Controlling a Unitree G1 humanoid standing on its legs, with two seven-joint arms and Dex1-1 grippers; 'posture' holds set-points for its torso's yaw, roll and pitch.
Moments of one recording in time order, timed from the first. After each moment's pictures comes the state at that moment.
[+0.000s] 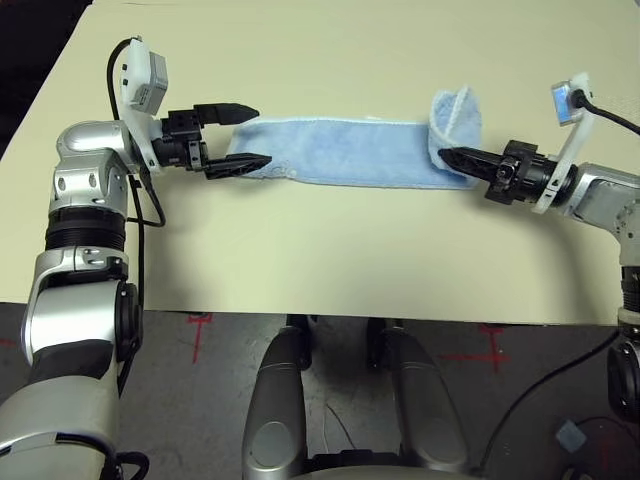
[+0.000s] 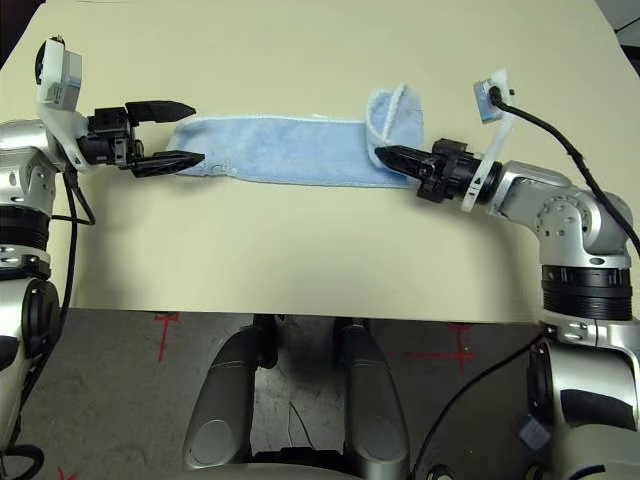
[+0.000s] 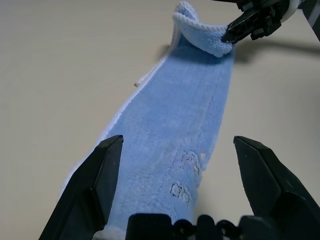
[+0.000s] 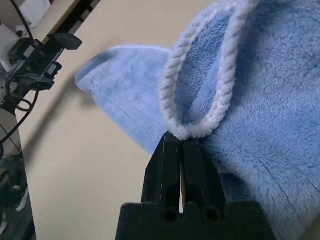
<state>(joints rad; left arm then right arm) -1.02 0.69 0.09 0.76 -0.28 0.02 -1.52 -0.68 -0.63 -0.19 0.06 0.77 0.97 0.76</state>
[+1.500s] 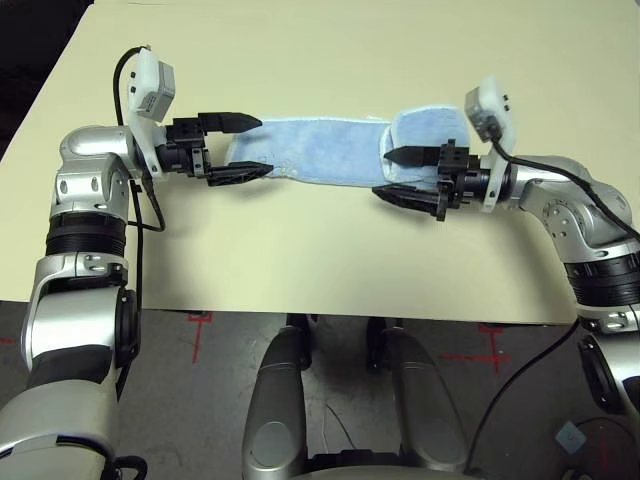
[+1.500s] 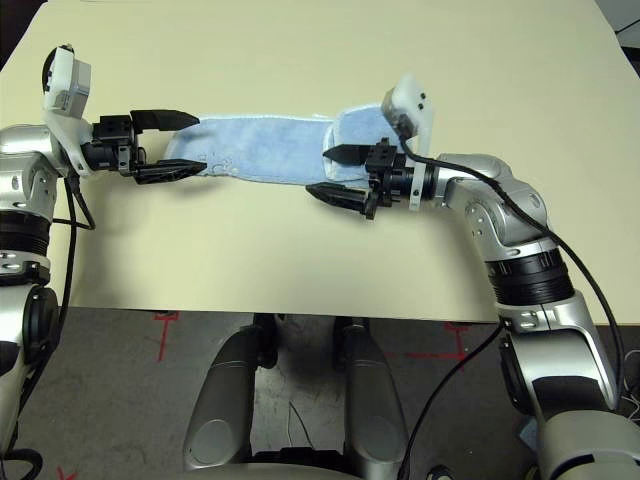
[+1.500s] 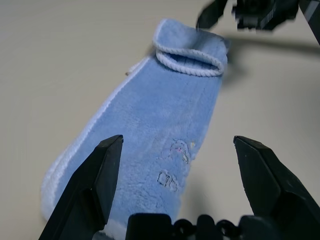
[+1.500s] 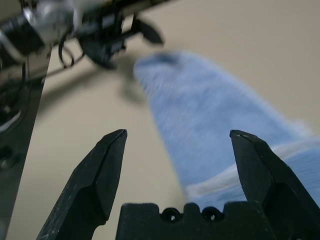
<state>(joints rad) -0.99 0.69 0.07 0.71 -0.28 0.06 -1.52 -0.79 -0.56 -0.05 0.18 0.54 0.43 1.11</state>
